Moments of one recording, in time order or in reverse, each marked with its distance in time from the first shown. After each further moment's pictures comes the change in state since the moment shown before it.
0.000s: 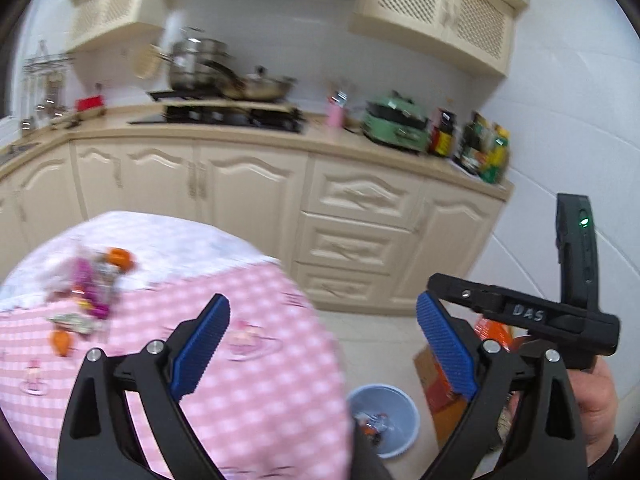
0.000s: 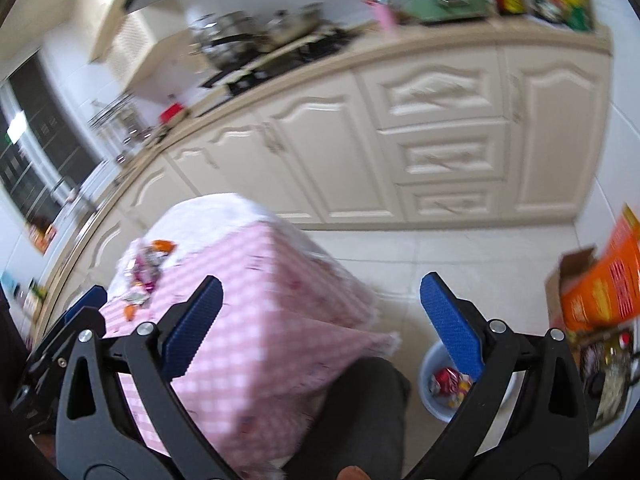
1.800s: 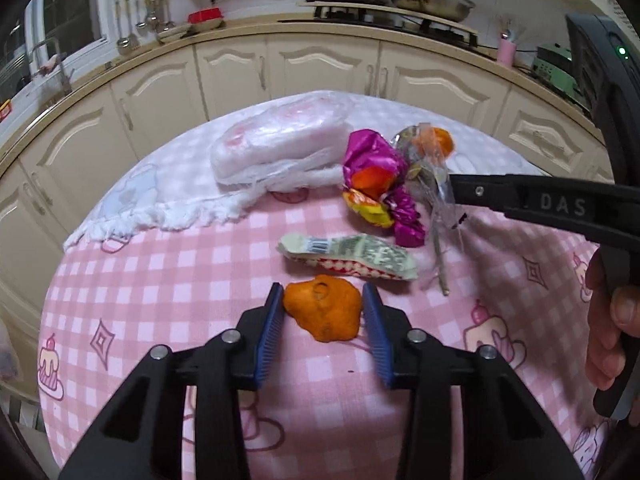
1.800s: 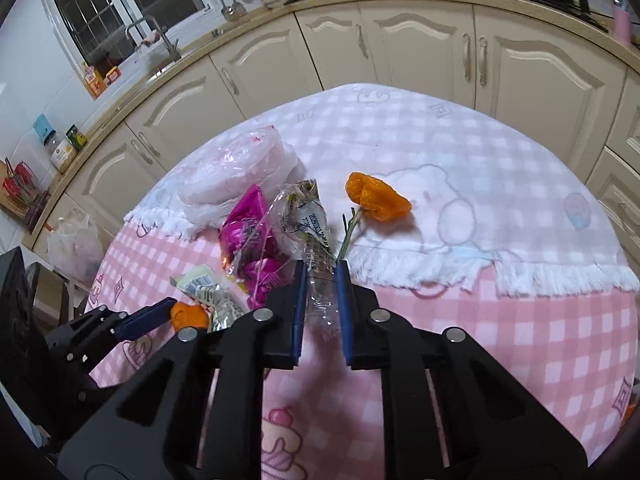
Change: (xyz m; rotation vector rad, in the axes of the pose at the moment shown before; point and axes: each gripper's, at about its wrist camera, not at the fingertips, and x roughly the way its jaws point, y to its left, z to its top) left arm 0.047 0.259 -0.055 -0.139 0.312 0.385; right arm 0.247 0.245 -0.025 -0.374 0.351 0.249
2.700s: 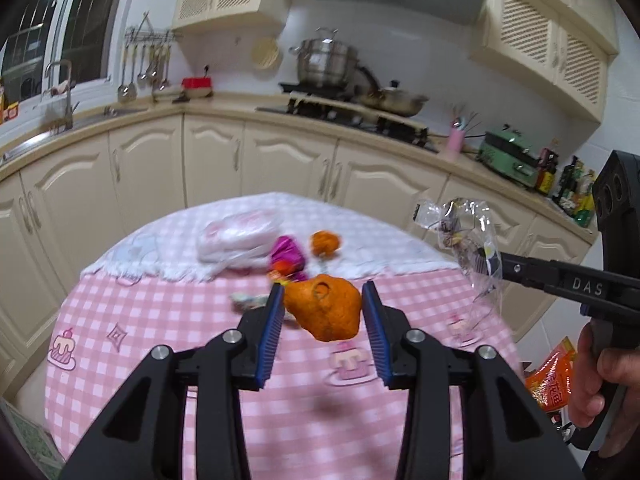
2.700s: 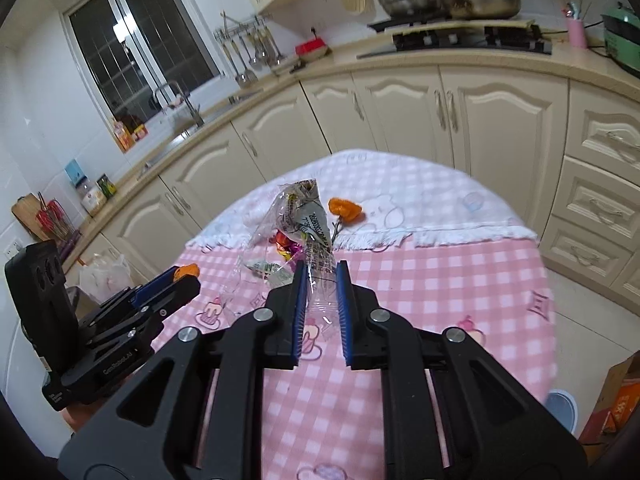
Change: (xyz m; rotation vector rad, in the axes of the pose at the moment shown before) left arm -0.128 -0.036 -0.013 -0.064 -0.326 -0.148; right arm -0.165 -0.009 -0.058 0.044 -0.241 0.043
